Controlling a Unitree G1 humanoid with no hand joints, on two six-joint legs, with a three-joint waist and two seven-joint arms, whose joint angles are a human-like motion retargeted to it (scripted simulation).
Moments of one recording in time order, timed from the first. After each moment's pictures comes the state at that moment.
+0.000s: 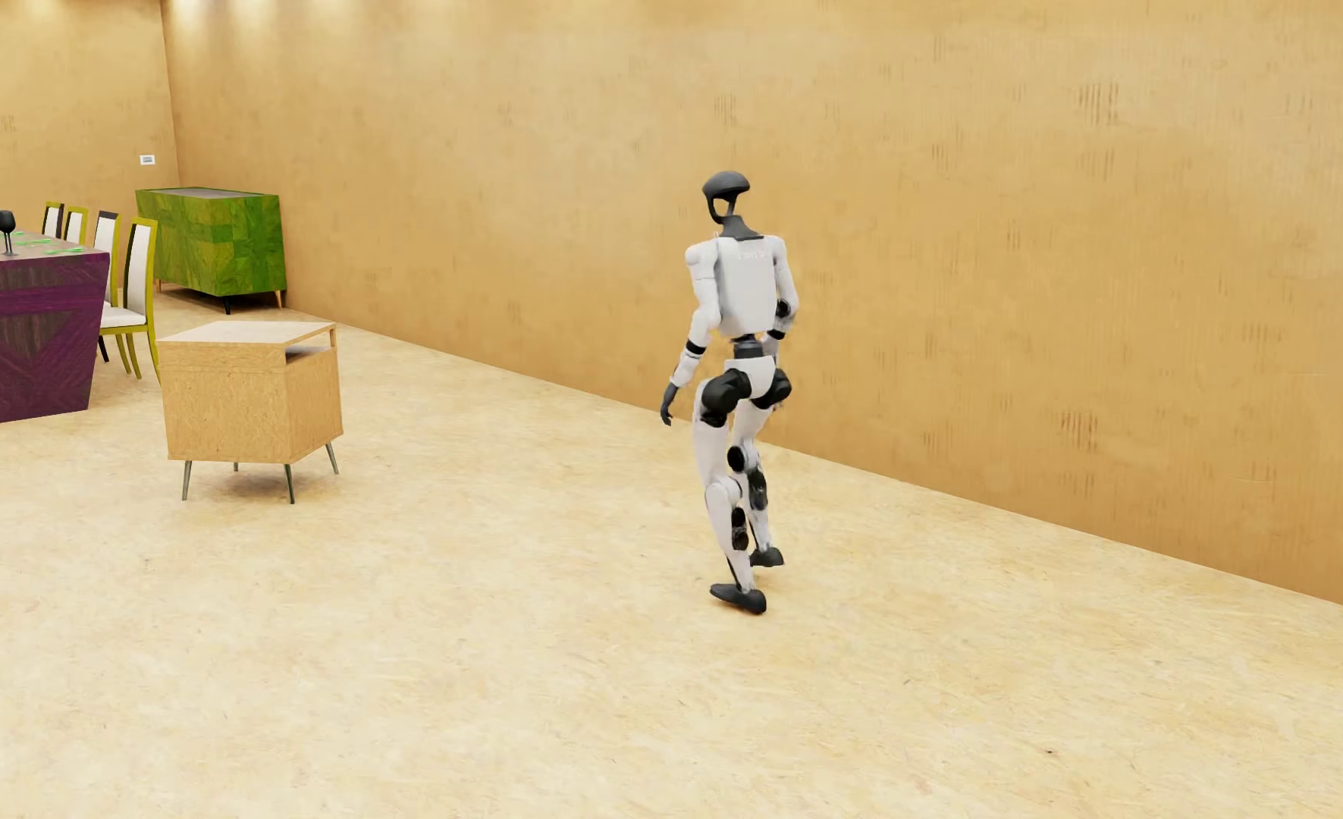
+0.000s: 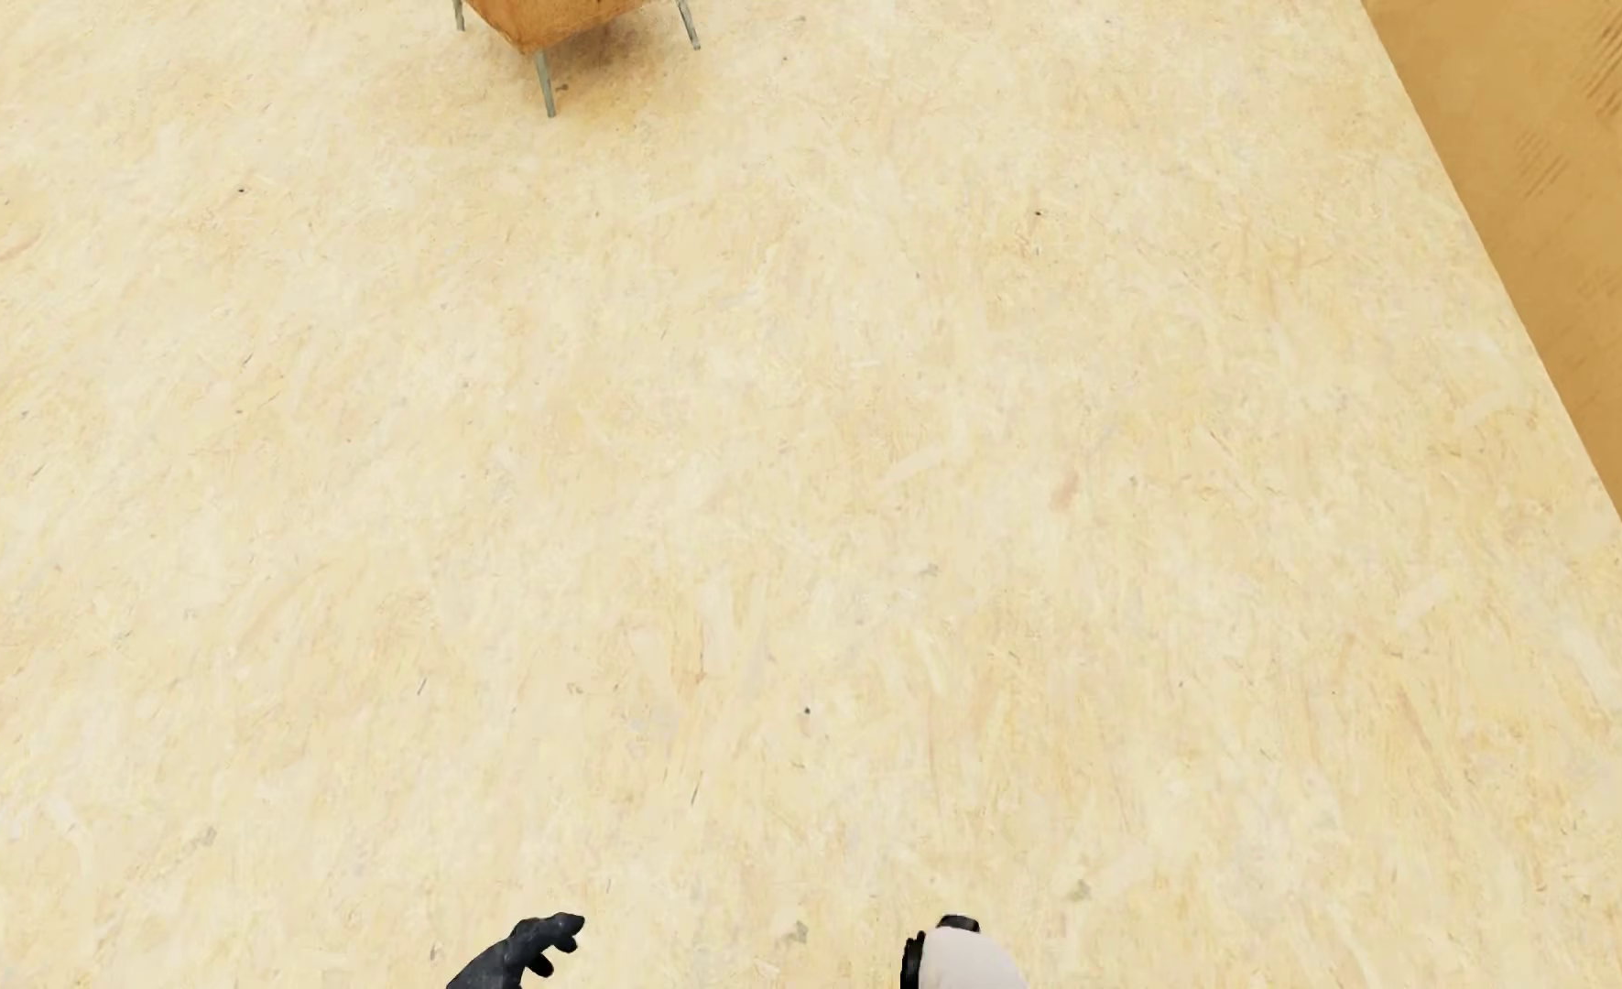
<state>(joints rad) -0.20 -0.70 0.04 -0.07 -0.13 -0.04 0.16 -0.09 0.04 0.33 0.96 0.05 0.07 -0.40 -0.12 0.02 -0.21 0.05 0.05 0.07 0.37 0.81 0.75 0.84 -0.49 0.08 0.42 0.08 0.01</state>
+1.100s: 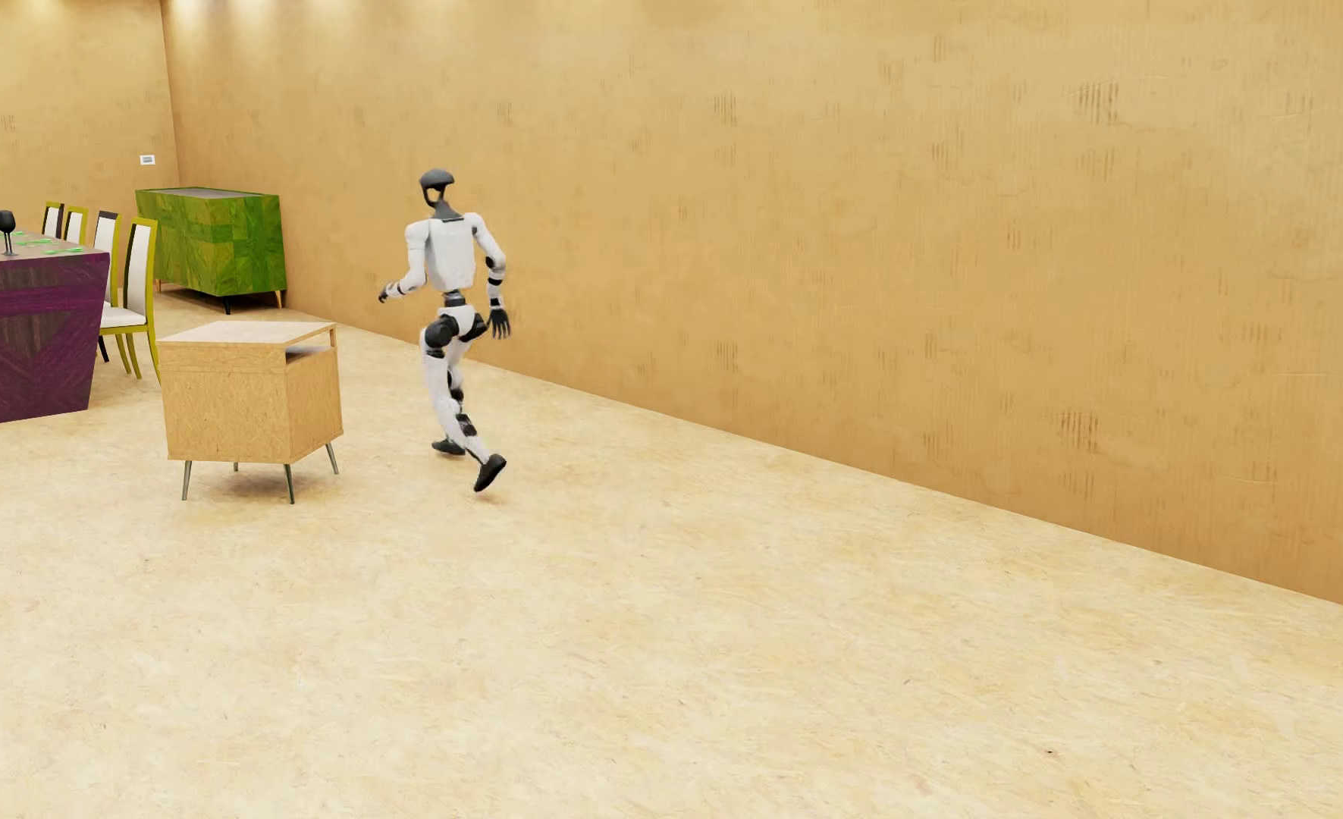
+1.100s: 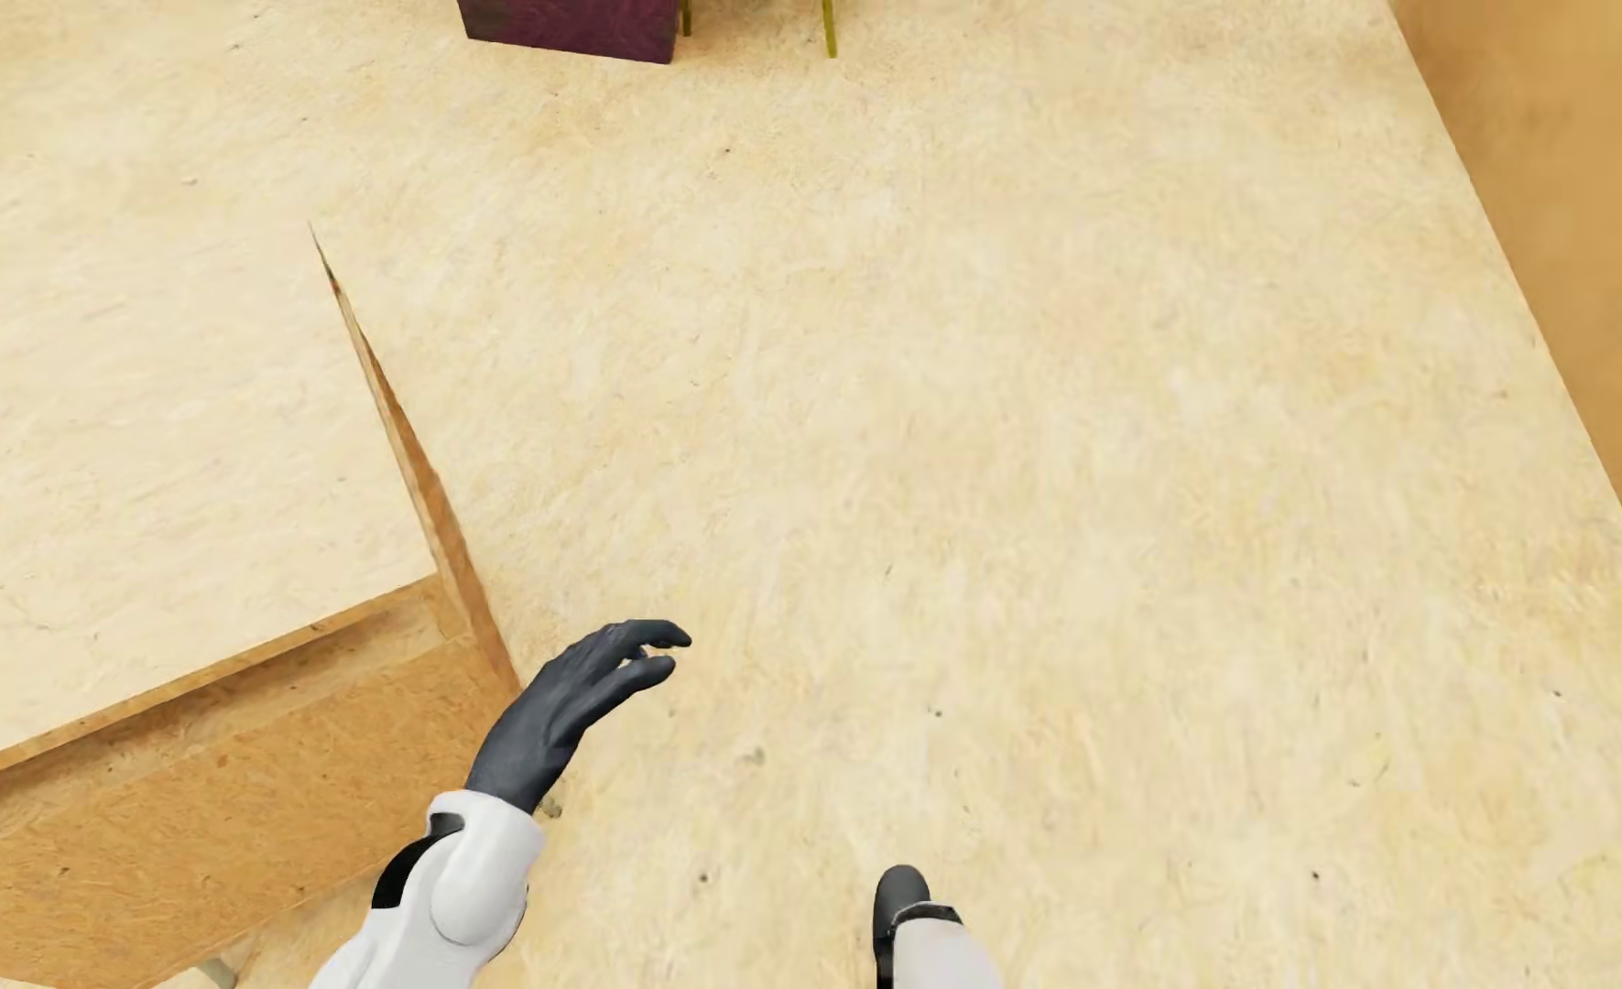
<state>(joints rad) 0.09 -0.75 -0.10 0.09 -0.17 -0.04 -0.06 -0.07 -0.02 0.77 0.53 0.05 0.63 -0.18 0.07 0.20 -0.15 -0.07 0.04 -0.21 0.08 0.16 0.40 0.63 -0.64 -0.24 0.35 0.09 0.13</state>
